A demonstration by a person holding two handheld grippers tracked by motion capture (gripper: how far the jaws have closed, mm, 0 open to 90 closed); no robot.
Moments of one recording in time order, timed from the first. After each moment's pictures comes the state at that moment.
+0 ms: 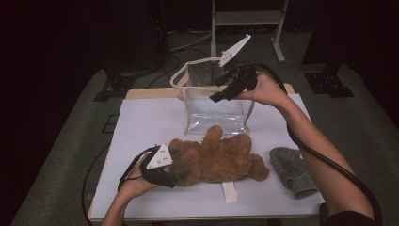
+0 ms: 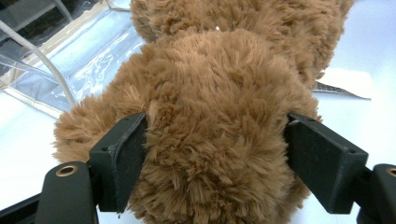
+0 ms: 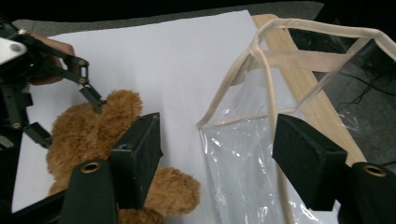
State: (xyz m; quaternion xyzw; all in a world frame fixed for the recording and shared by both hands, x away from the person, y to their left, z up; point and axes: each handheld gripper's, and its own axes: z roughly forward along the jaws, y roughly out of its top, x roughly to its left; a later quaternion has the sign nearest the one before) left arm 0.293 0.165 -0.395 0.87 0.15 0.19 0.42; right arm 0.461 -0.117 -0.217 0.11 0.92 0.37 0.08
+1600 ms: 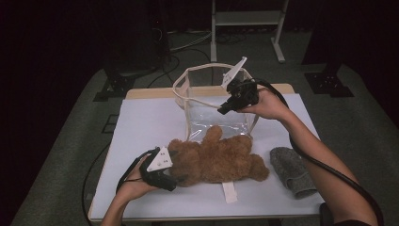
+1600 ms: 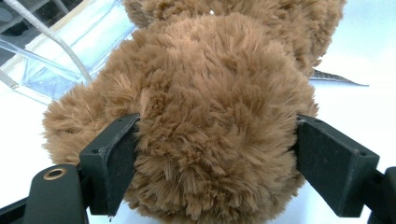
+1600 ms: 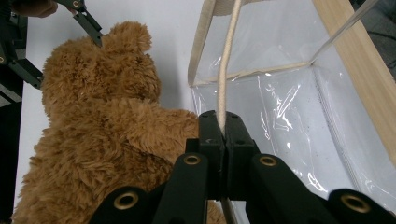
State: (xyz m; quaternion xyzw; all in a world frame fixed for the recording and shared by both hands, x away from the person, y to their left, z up) left arm 0.288 0.166 -0.399 0.88 0.15 0.18 0.41; right arm 0.451 -0.126 -0.268 0.10 0.94 0.31 0.04
